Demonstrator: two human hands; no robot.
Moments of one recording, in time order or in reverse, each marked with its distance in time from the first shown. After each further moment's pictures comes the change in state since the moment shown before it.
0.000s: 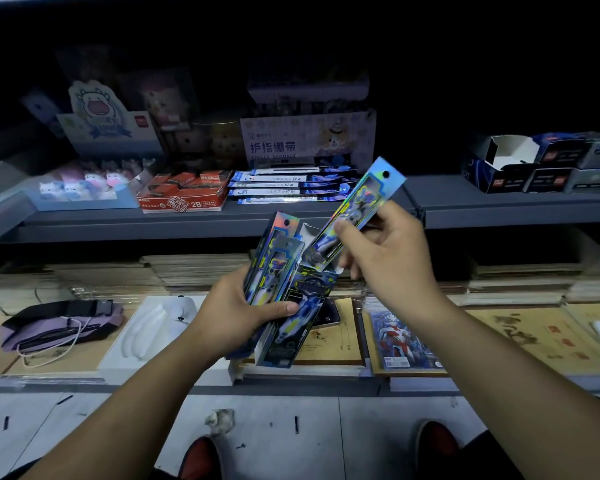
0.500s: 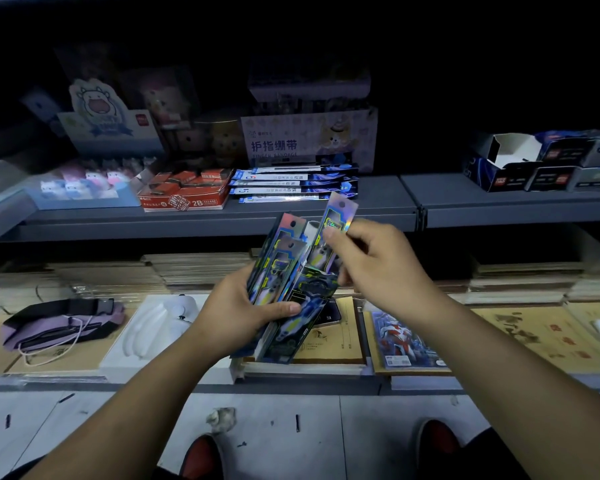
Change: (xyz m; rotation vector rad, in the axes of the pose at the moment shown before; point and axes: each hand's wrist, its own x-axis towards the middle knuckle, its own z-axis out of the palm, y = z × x) left_hand -0.002 0.006 0.001 0.002 -0.012 0.035; right_hand 0.002 0.006 0.000 -0.310 -0.170 -0.021
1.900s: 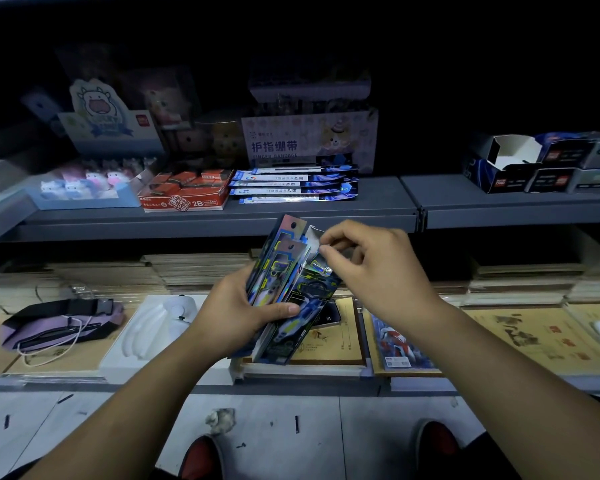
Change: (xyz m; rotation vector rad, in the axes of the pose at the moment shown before) left_hand 0.002 -0.007 -0.003 0.040 0.012 -0.001; right_hand -0.006 0.000 0.001 -0.215 0.043 -0.129
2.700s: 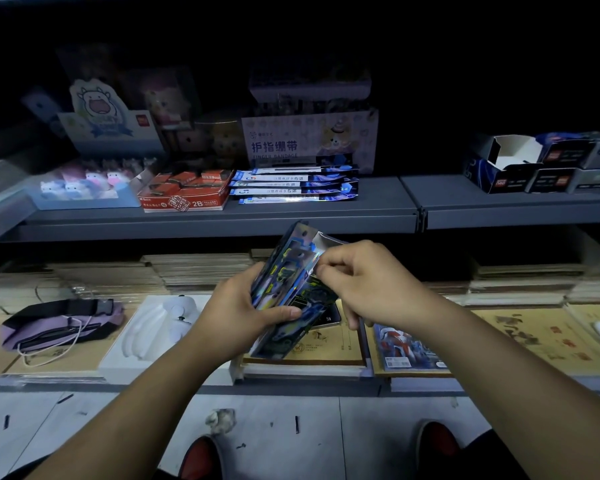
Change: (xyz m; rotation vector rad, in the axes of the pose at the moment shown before) left_hand 0.005 -0.009 0.003 0.102 0.009 0.075; right_hand -0.002 -0.010 -0.004 0.118 -0.410 0.218
